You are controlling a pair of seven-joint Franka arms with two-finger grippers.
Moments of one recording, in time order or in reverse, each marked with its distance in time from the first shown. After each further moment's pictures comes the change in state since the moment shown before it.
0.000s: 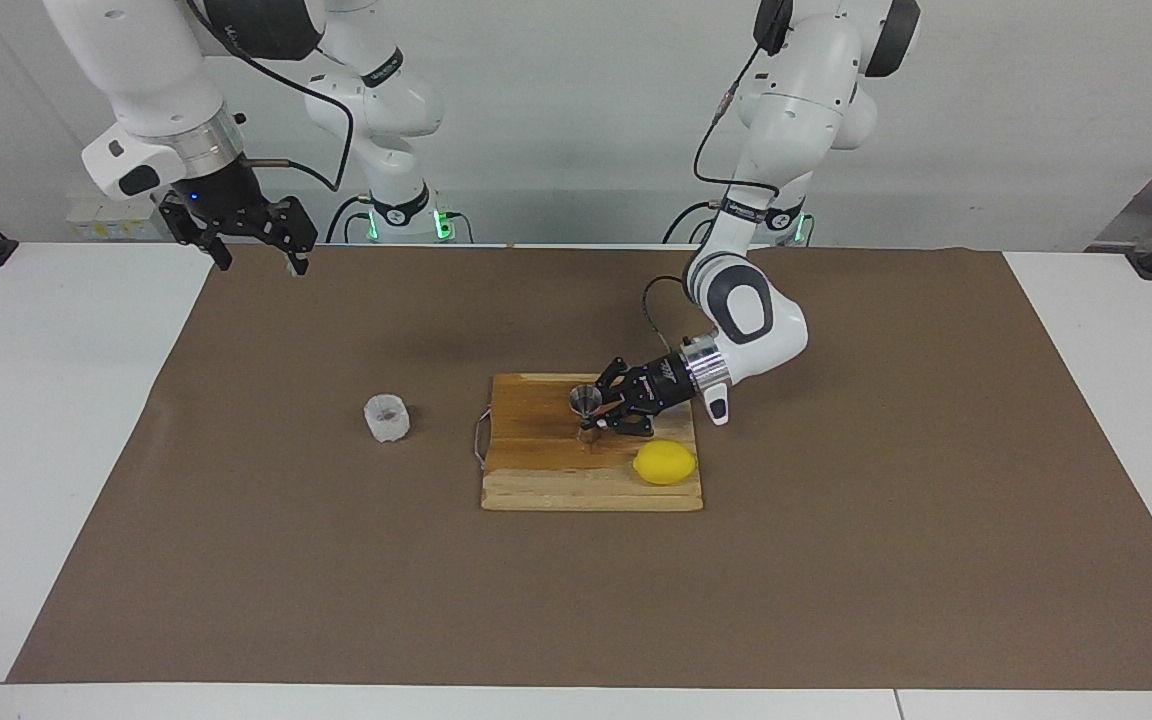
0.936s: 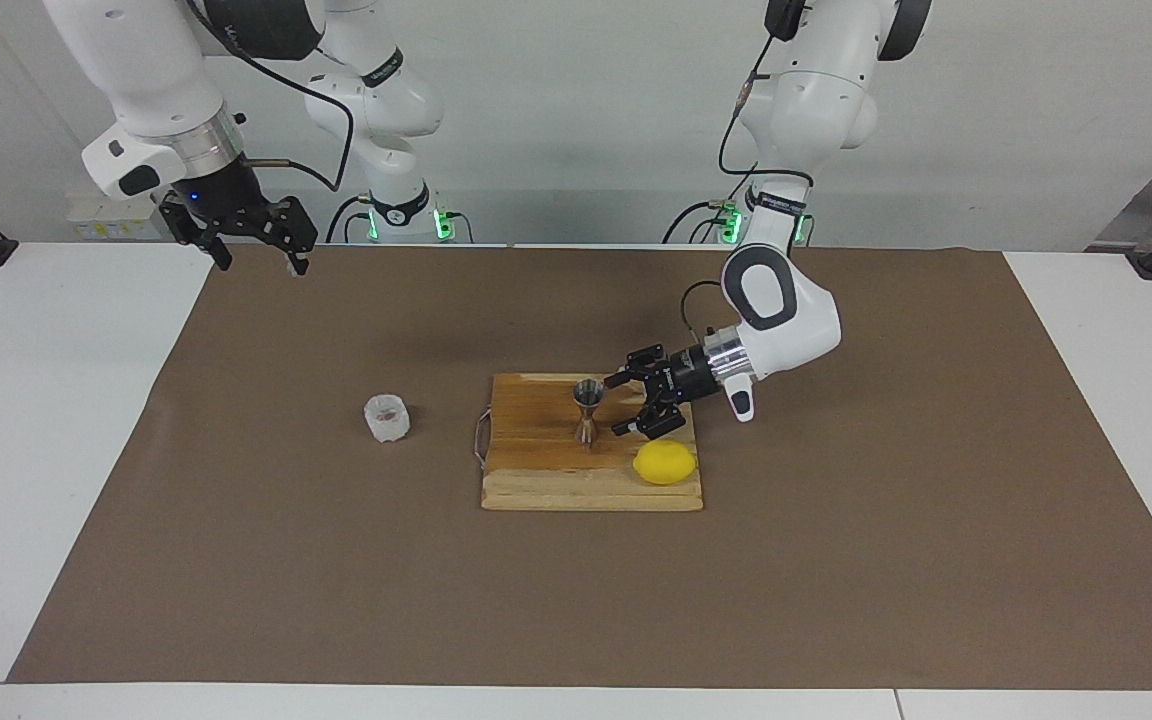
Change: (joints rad) left arm 0.040 -0.098 0.020 0.002 0.452 0.002 0.023; right arm 0.000 0.000 0.000 0.000 0.000 0.000 0.000
